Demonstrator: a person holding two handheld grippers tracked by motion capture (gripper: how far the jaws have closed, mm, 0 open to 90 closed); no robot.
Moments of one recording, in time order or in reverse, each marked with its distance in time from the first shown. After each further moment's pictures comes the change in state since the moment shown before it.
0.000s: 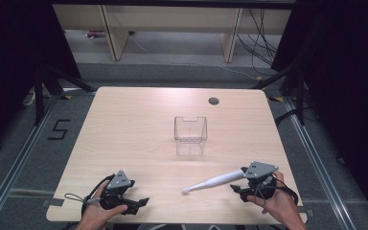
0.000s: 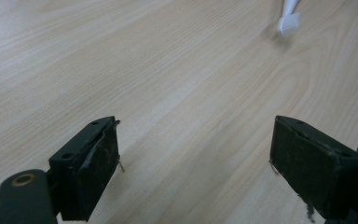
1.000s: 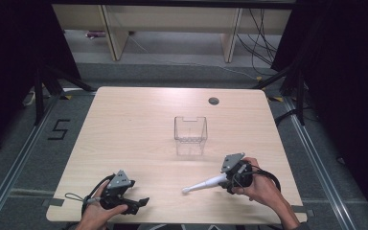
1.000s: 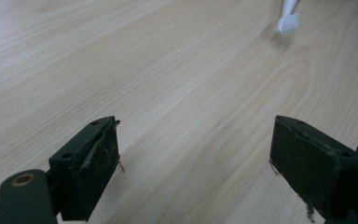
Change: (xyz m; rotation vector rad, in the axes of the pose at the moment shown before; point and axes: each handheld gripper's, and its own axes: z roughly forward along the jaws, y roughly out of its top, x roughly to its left) left arm 0.002 0.000 0.000 0.009 0.006 0.021; right arm 0.001 0.048 0.044 0.215 0.134 -0.234
